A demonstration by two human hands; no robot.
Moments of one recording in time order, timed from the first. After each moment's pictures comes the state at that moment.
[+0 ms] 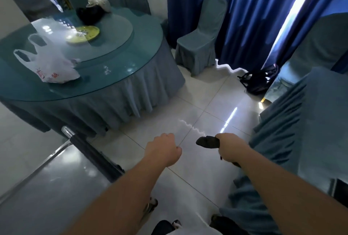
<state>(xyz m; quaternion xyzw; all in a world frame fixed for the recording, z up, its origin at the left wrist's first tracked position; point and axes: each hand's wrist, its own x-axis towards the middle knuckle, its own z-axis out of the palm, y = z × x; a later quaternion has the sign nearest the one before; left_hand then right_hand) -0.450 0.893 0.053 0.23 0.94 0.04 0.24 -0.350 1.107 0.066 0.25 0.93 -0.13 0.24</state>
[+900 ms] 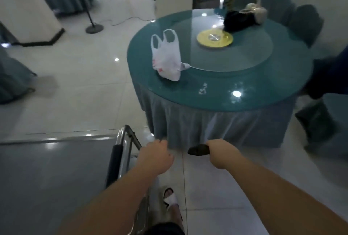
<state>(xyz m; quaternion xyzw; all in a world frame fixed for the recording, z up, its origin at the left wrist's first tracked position) -0.711 0.828 0.041 -0.19 0.96 0.10 0.19 -0.825 1.033 0.065 -0.22 0.92 0.00 0.33</state>
